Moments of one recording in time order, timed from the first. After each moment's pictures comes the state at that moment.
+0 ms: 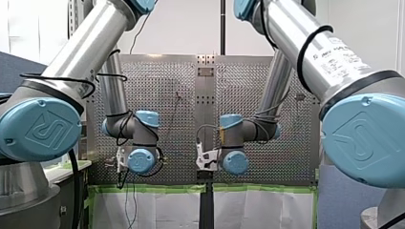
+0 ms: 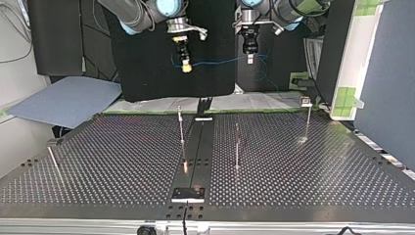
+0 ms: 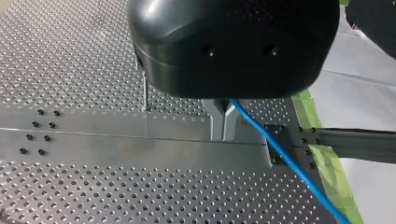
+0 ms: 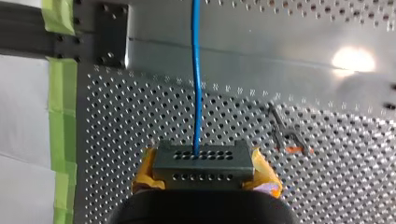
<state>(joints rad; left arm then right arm) -0.54 -2.11 -2.39 -1.91 -2.15 -1.61 2.37 -0.88 2.01 -1.01 1.83 1.49</state>
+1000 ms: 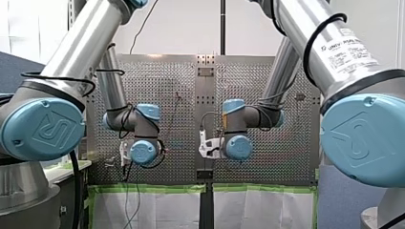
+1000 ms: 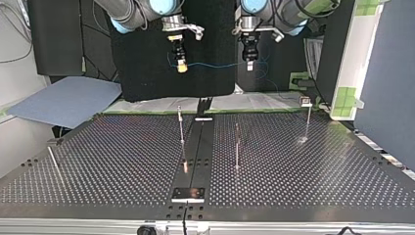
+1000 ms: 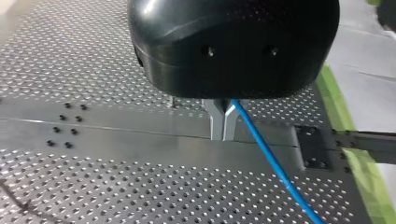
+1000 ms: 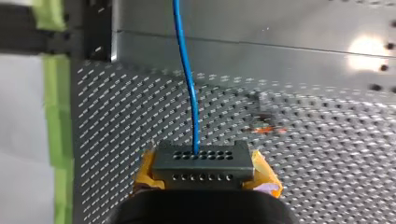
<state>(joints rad) -0.50 -2.04 -2.36 -1.98 -2.09 -1.66 2.36 -1.00 2.03 -0.88 1.82 1.55</state>
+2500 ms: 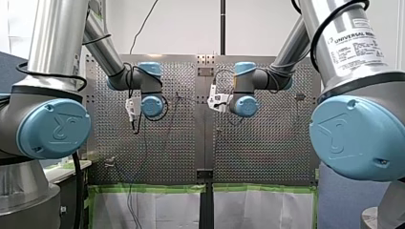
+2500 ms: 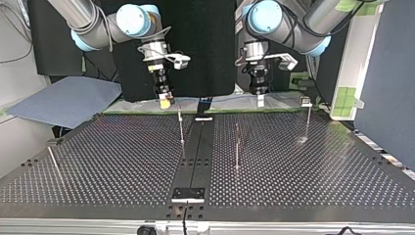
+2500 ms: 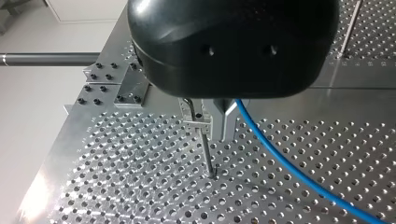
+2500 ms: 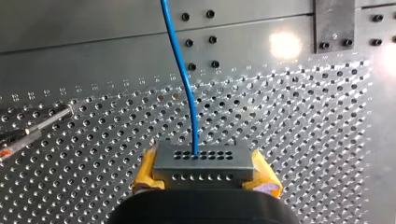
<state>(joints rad) -0.40 -1.72 -2.15 -2.26 -2.07 -1.64 2.21 -1.21 1.86 -0.76 1.64 1.68</state>
